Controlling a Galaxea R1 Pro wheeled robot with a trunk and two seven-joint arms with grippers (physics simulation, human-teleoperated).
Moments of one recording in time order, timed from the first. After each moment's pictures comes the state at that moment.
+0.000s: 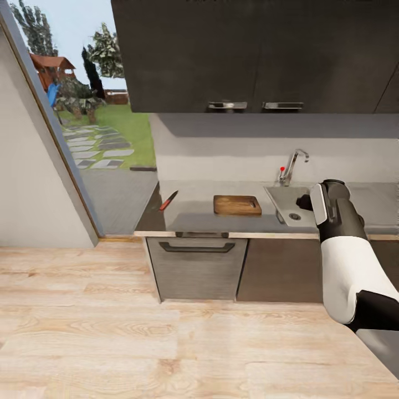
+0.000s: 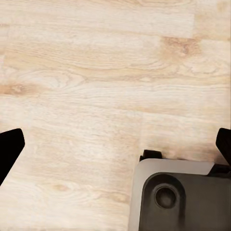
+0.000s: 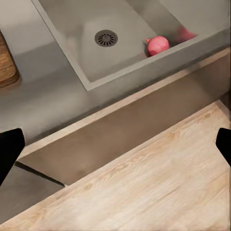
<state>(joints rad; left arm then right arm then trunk) 0.00 0.09 0.13 -0.41 0.01 -0.33 -0.01 -1.22 -0.10 -0.25 -0.90 -0.08 0.98 -0.46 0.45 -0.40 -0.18</state>
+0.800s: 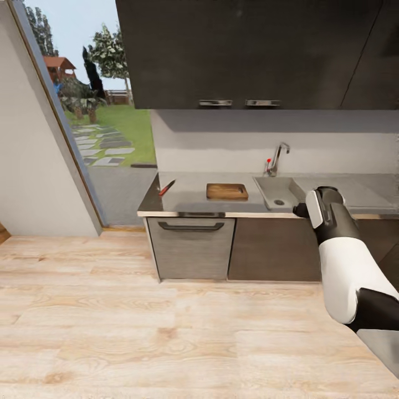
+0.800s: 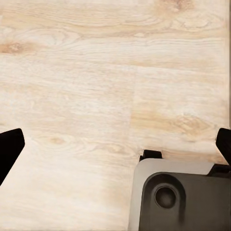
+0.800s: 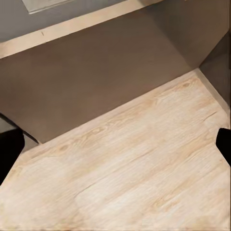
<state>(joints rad) 0.00 0.09 0.13 -0.41 0.01 -0.33 -0.01 -1.22 -0.10 -0.25 -0.80 -0.08 0.97 -0.45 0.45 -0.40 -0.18</state>
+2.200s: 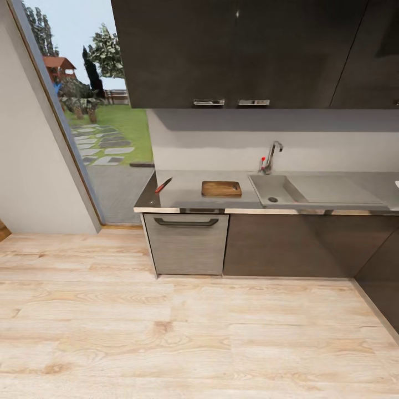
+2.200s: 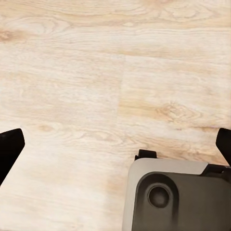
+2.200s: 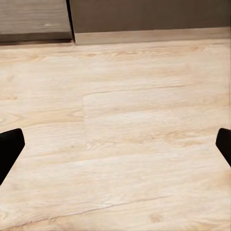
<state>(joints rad) 0.00 0.08 0.13 -0.41 0.02 -0.33 -0.01 -0.10 0.06 -0.26 -0.05 0.25 -1.05 -0.18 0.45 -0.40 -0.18</state>
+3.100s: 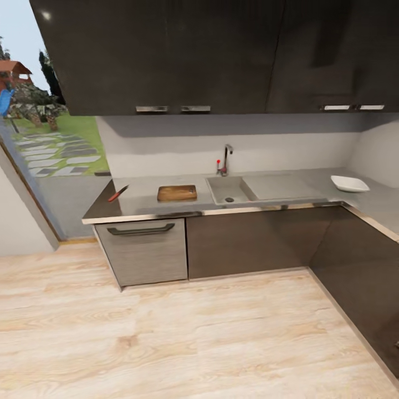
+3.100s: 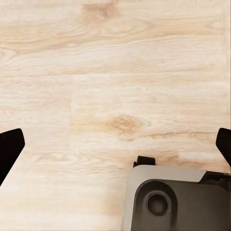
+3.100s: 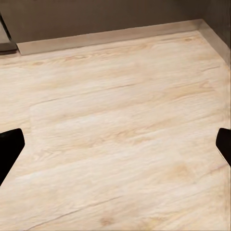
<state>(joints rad) 0.00 0.08 0.13 -0.41 0.02 -0.33 -0.01 -0.10 0.06 -0.26 -0.05 0.25 -1.05 -0.19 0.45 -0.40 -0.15</state>
